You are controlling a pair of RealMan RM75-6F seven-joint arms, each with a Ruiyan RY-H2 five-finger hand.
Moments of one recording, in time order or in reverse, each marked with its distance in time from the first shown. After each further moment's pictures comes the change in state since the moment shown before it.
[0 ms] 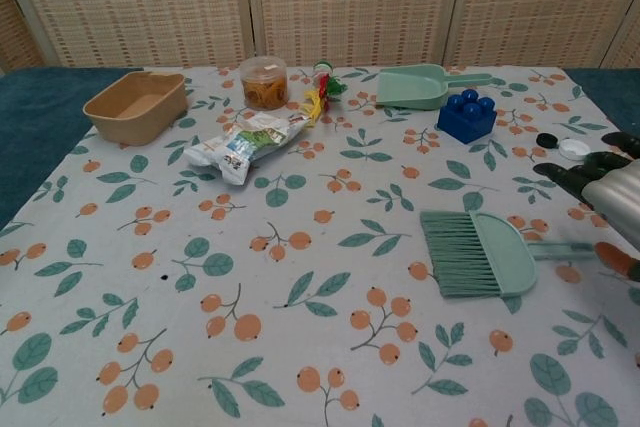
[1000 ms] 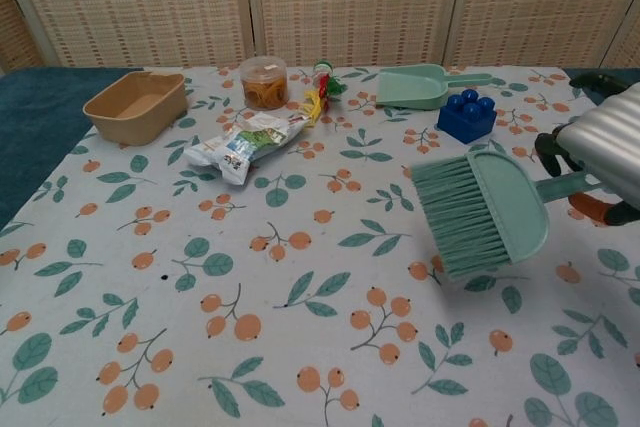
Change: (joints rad) left arm -0.003 -0.007 -0.001 -0.001 0.002 -0.006 0.008; right arm 0.134 0.044 -0.049 -0.010 -0.073 0.055 -0.007
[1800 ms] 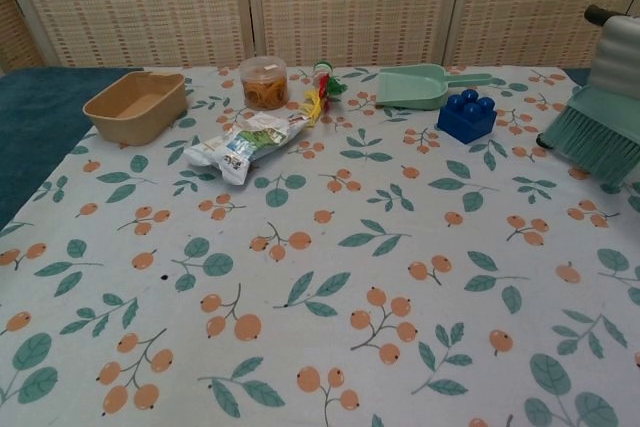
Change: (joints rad) left arm 0.002 -0.035 -0.004 0.005 -0.021 -0.017 0.080; right arm 0.328 0.134 0.002 0.423 0.325 -0.434 -0.603
